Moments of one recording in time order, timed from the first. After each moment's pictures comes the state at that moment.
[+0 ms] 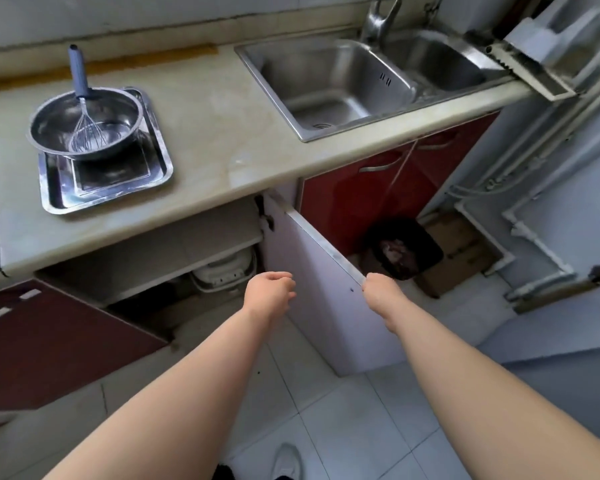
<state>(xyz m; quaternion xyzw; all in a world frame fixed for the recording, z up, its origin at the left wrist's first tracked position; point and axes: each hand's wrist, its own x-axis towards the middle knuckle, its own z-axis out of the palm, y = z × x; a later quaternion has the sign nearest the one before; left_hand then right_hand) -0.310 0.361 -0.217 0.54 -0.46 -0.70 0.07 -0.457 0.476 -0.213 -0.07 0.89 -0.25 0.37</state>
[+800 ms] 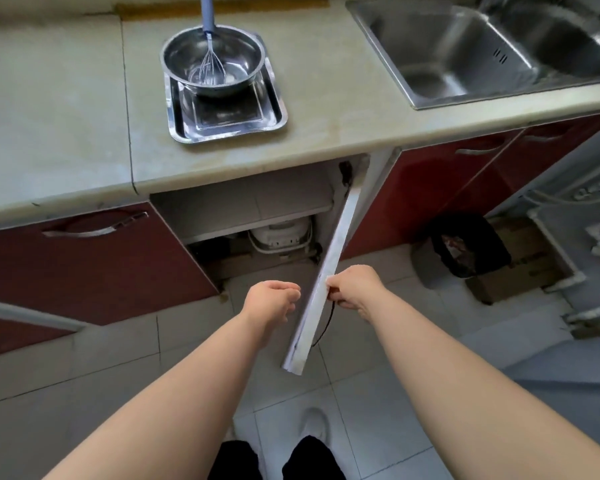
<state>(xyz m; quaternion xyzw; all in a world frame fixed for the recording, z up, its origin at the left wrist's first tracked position) -0.147 0.340 -0.254 0.59 -0.43 -0.68 0.07 -0.293 0.388 -0.249 -0.08 0.83 -0.27 0.48</state>
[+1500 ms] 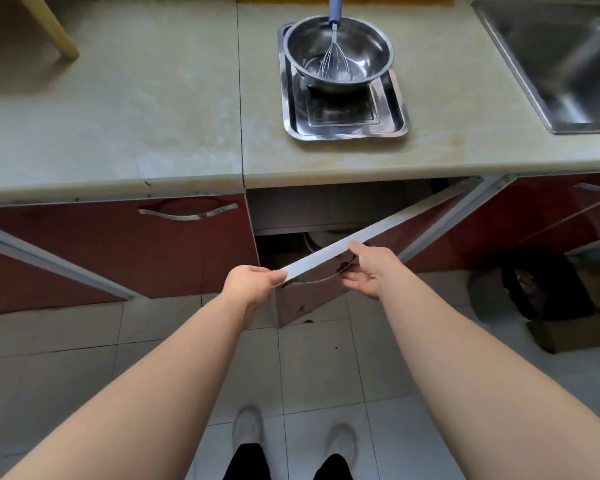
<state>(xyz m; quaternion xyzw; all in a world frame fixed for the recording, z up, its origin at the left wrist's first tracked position) -0.021 0.228 -0.281 0.68 -0.36 -0.62 0.14 -0.219 0.259 -0.274 0.04 0.70 -0.42 0.57</state>
